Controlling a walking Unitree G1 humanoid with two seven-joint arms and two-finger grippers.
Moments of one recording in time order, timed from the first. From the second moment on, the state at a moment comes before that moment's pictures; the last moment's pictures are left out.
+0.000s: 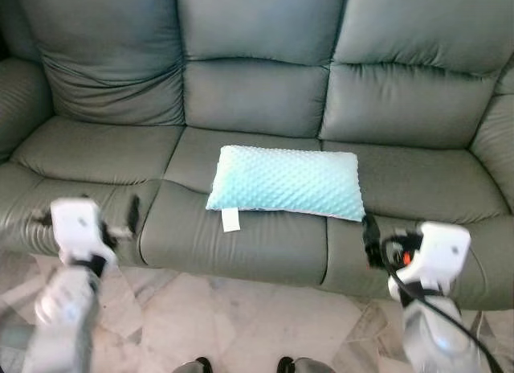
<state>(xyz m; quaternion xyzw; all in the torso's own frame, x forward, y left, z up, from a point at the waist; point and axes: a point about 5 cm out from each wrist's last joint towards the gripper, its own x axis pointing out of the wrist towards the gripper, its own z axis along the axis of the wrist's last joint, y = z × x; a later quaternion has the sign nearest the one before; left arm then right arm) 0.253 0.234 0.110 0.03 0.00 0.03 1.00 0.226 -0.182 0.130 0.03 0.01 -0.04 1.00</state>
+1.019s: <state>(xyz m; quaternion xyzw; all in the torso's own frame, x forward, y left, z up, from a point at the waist) 0.270 0.204 0.102 0.02 0.04 -0.09 1.00 0.229 -0.172 0.113 0.05 0.04 0.00 1.00</state>
